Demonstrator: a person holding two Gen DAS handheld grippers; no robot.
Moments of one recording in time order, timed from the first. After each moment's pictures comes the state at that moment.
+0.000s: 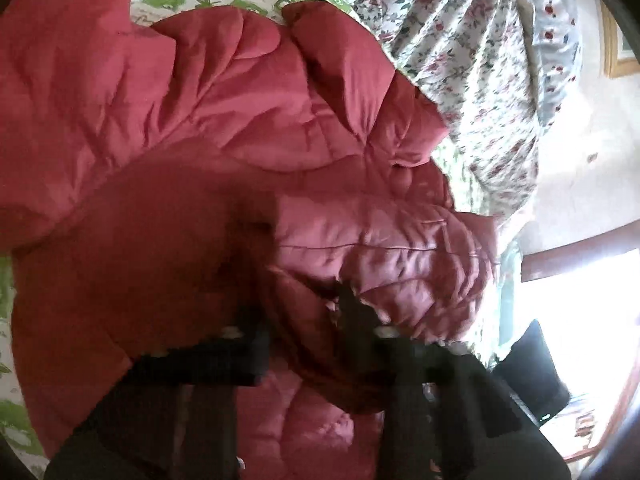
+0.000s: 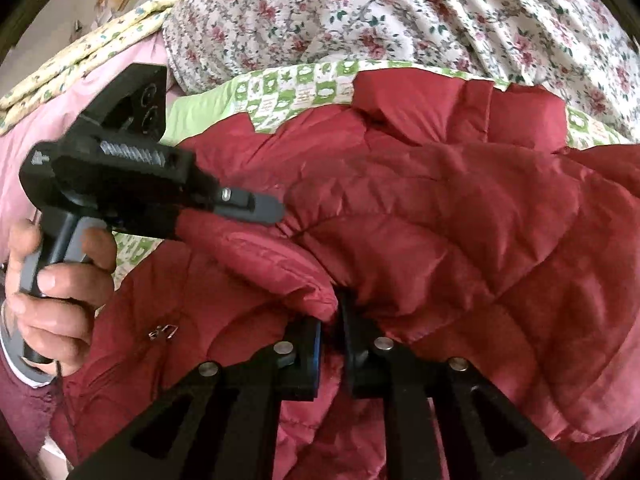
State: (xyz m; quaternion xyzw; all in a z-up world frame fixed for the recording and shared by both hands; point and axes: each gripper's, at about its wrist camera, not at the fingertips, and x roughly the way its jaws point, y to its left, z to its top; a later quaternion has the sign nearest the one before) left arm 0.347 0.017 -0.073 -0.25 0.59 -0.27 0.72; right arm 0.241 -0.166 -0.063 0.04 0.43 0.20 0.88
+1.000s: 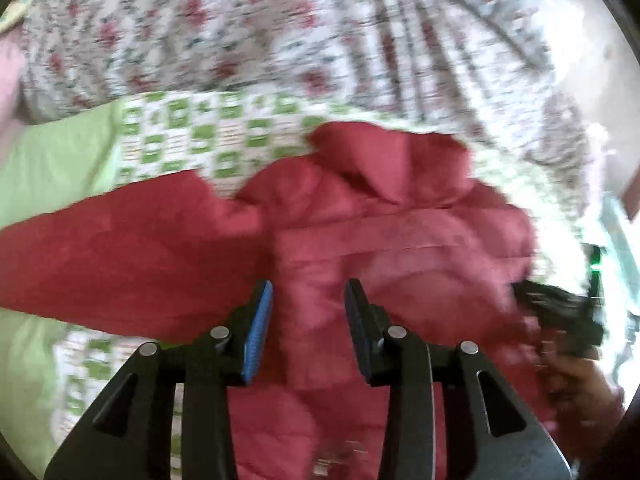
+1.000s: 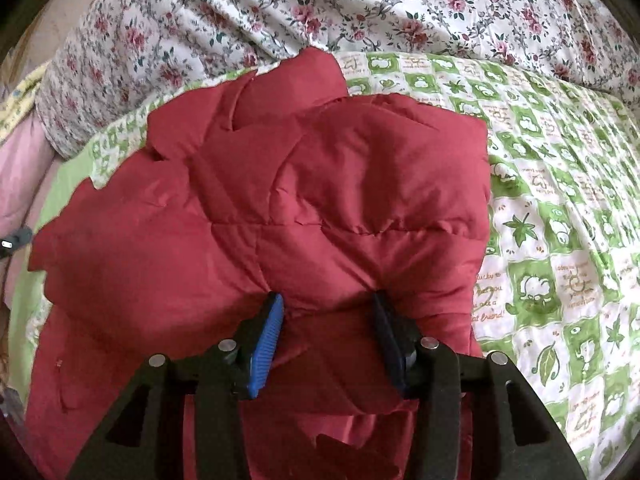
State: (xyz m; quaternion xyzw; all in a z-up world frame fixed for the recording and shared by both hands) left arm 0.305 0.032 0.014 -0.02 0.44 -0.18 0.88; right arm 0.253 -0.309 -0.081 0.10 0.47 0.00 0.88
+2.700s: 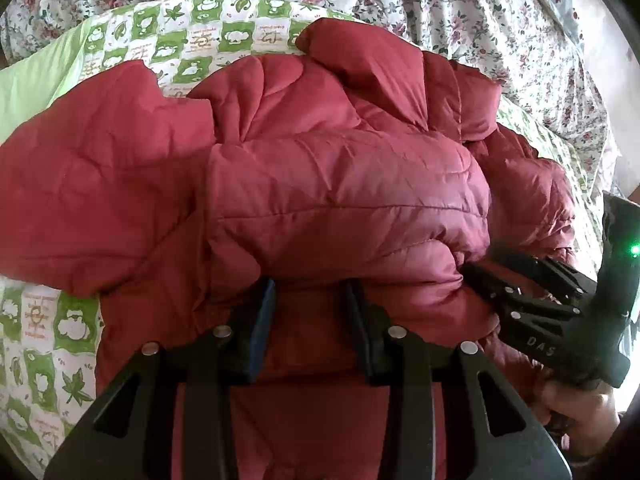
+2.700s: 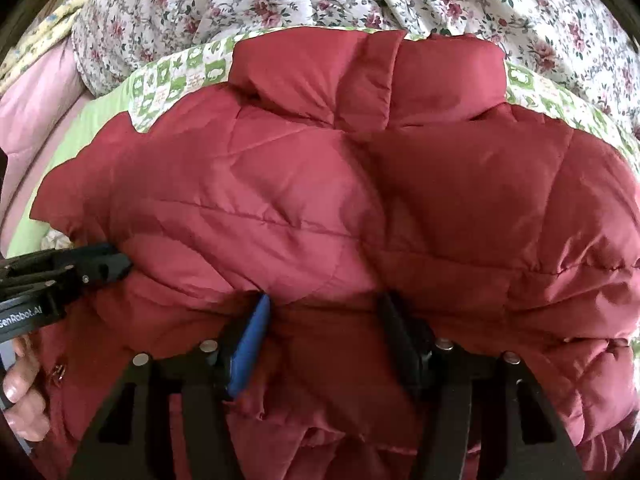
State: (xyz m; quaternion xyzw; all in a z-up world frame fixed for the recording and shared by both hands) left arm 0.323 0.000 -0.074 -0.03 0.52 -0.16 0.84; right arm 0.306 -0.203 -0.102 0.03 0.49 0.07 0.87
